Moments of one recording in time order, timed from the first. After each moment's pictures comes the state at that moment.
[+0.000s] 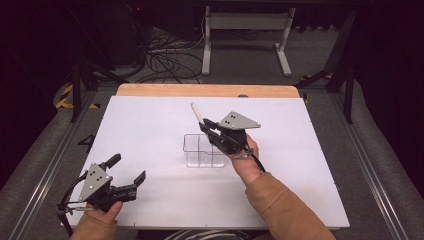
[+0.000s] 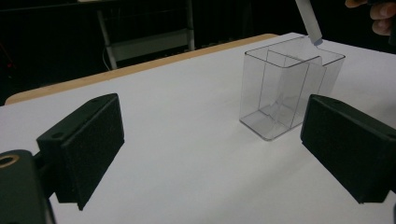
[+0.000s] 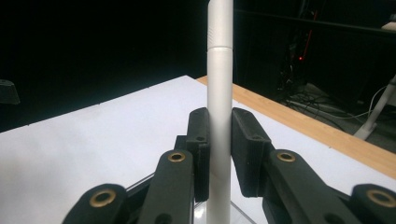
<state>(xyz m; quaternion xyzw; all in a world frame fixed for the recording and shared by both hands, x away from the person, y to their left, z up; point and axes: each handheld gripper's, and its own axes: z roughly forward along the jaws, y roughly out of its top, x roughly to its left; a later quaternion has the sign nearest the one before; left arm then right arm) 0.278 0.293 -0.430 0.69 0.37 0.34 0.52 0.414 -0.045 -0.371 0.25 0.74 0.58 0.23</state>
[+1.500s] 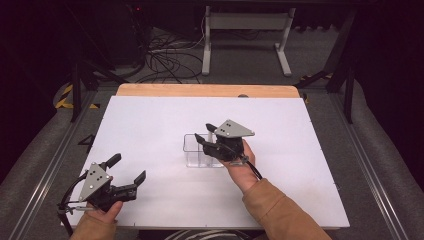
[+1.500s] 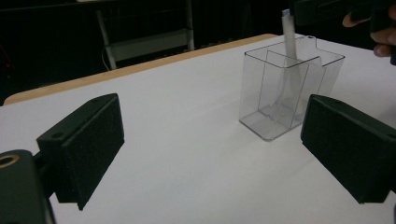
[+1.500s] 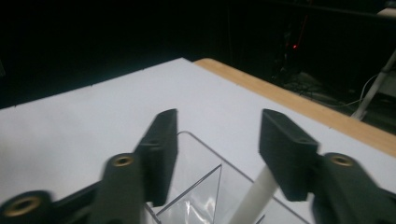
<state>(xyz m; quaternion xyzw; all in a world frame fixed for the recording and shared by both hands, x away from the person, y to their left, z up) 0.279 0.293 -0.430 0.69 0.37 0.34 0.52 0.403 -0.042 -0.387 0.26 0.75 0.56 0.25</state>
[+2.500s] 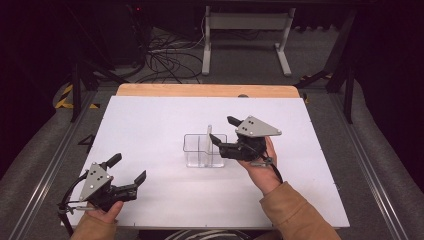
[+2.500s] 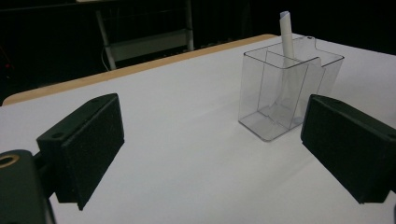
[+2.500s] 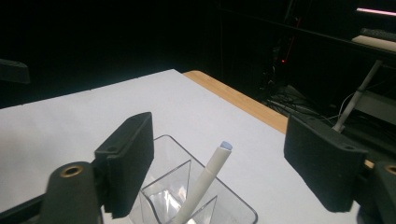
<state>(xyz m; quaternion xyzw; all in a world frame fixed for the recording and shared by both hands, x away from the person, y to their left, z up) 0.279 0.292 -0.430 0.69 0.37 0.34 0.53 0.382 -0.088 -0.348 0.24 0.75 0.55 0.27</state>
